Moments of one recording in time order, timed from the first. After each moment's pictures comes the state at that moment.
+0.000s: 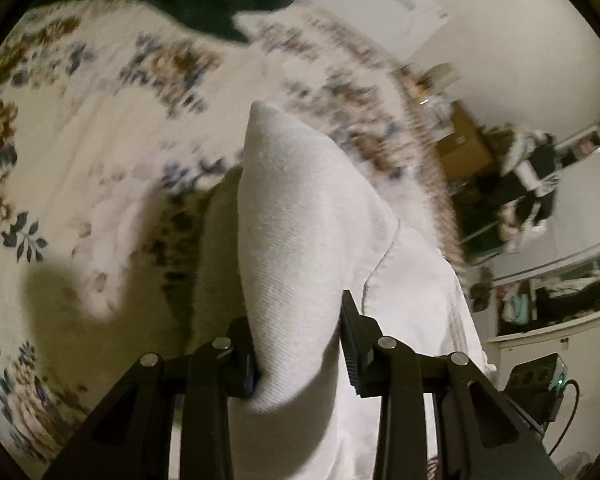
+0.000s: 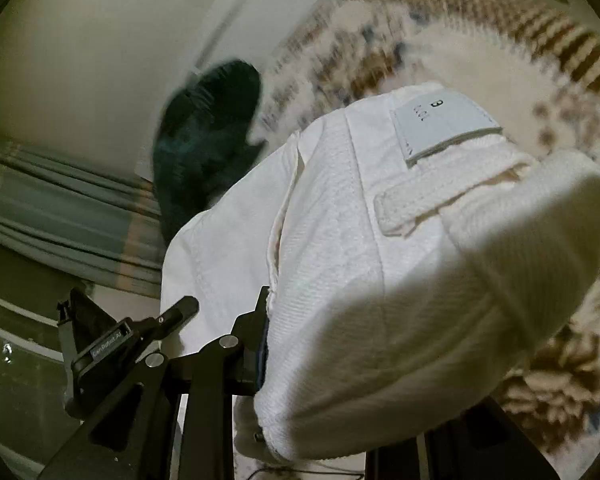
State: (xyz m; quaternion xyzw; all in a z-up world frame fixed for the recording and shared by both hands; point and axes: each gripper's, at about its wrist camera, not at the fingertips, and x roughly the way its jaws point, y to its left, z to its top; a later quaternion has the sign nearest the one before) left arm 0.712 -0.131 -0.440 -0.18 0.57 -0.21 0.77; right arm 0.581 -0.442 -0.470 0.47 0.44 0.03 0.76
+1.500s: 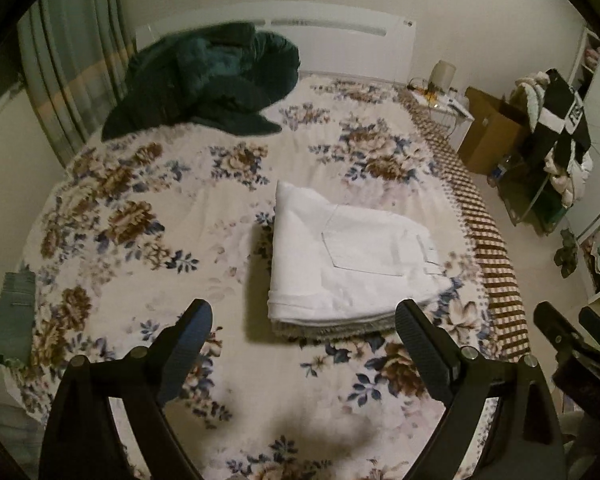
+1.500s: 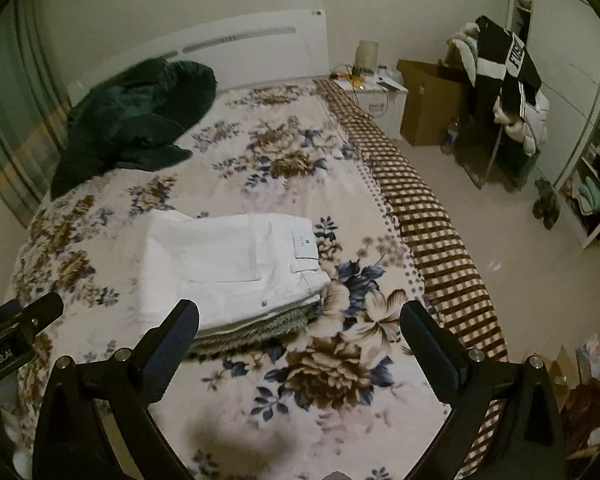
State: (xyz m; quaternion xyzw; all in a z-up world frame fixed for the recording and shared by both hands) left arm 0.495 -0.141 -0.212 0.02 0.47 -0.09 0.88; right arm 0.408 -0.374 -0.193 0.11 0.43 -0.16 0.88
